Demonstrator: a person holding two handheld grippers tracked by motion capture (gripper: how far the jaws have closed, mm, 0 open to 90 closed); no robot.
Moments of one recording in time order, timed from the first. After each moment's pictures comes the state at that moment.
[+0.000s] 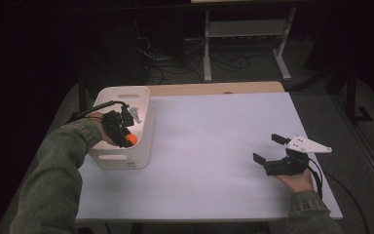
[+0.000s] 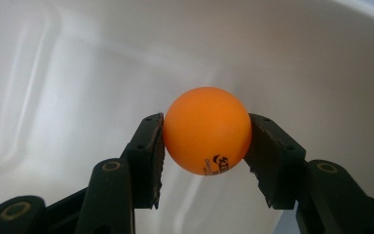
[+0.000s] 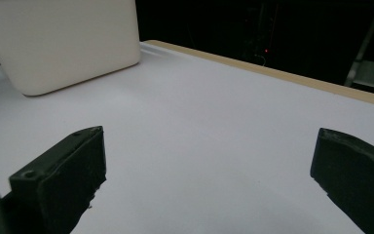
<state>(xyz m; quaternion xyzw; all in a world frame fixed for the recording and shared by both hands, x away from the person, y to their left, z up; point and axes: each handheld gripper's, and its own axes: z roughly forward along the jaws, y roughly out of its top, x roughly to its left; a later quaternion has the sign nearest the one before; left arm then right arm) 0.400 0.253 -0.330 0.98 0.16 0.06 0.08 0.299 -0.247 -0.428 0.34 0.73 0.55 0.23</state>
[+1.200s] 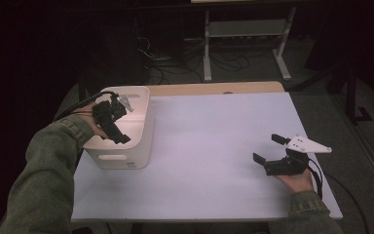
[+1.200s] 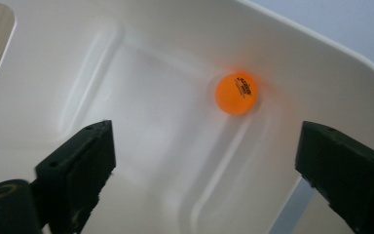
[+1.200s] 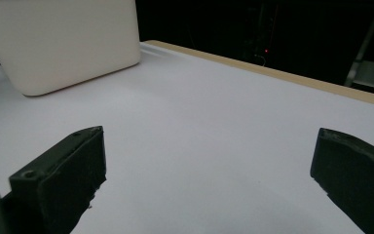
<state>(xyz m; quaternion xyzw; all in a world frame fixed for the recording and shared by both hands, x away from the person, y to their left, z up) 0.395 0.264 -0.296 0.96 0.21 0.11 0.11 0.299 -0.247 -0.428 0.34 0.73 0.55 0.23</state>
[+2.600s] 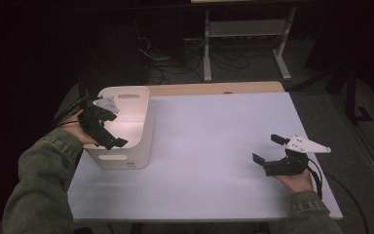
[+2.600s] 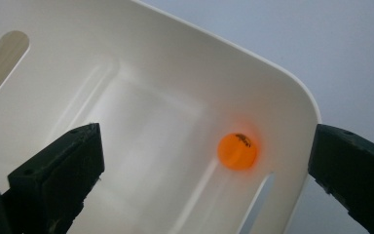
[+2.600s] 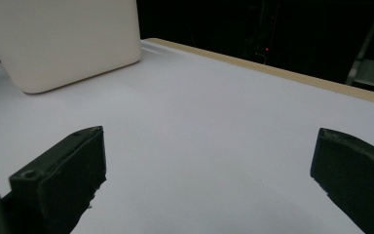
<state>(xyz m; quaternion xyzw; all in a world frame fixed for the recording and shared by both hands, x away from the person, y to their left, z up) 0.364 0.293 -0.291 0.93 0.23 0.12 0.25 0.298 -0.245 -0.429 0.34 0.73 0.55 0.23</state>
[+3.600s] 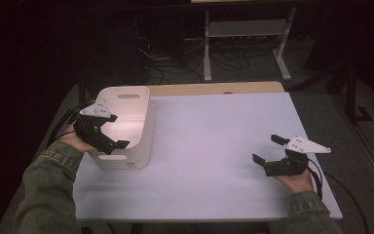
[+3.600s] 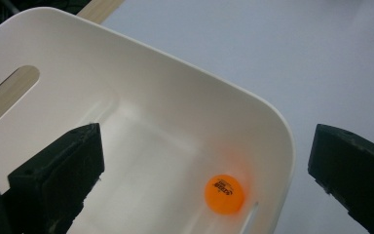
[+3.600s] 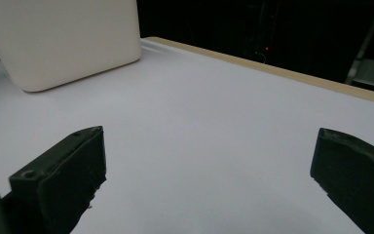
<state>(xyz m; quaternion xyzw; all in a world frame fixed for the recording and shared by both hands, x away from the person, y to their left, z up) 0.345 0.300 -0.302 0.90 0.22 0.15 0.35 0.298 -0.245 -0.429 0.33 0.73 0.55 0.23</state>
